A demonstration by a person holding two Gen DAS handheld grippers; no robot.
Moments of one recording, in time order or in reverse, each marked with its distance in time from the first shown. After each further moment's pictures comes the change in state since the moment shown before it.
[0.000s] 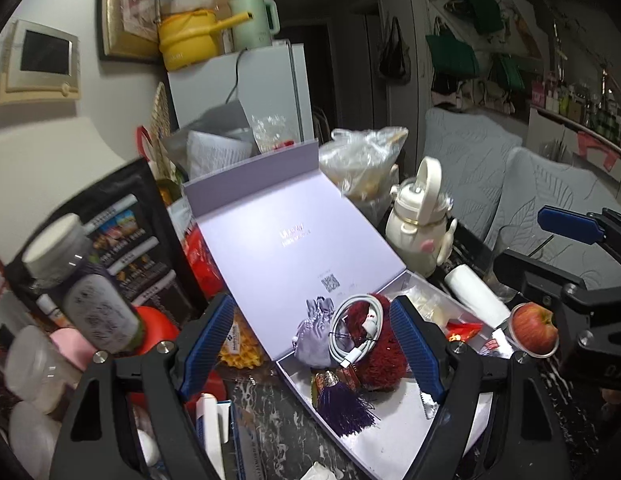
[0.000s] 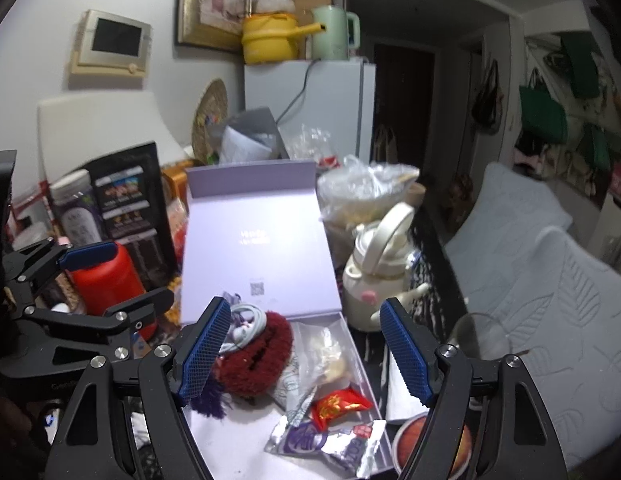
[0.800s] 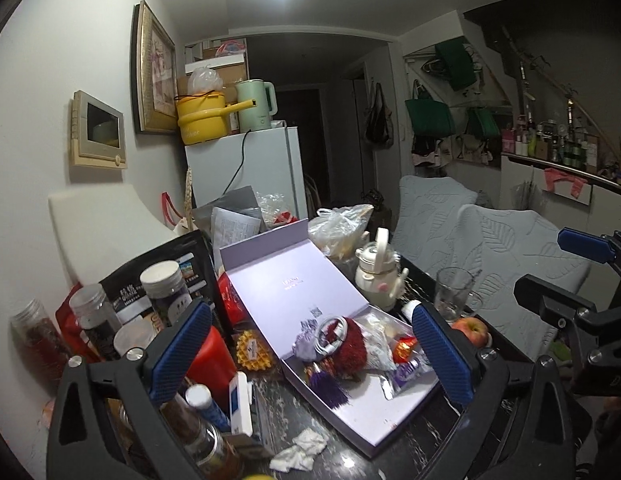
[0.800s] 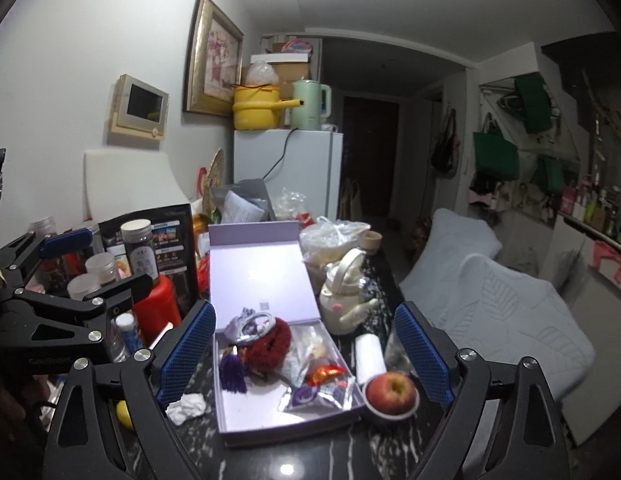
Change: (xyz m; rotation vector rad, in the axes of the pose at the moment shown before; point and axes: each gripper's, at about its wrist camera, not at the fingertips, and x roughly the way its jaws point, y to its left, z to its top) left arm -0.176 -0.007 -0.022 0.018 -0.240 -0.021; right arm -0.183 0.040 -0.029 0.023 -0.182 -0.125
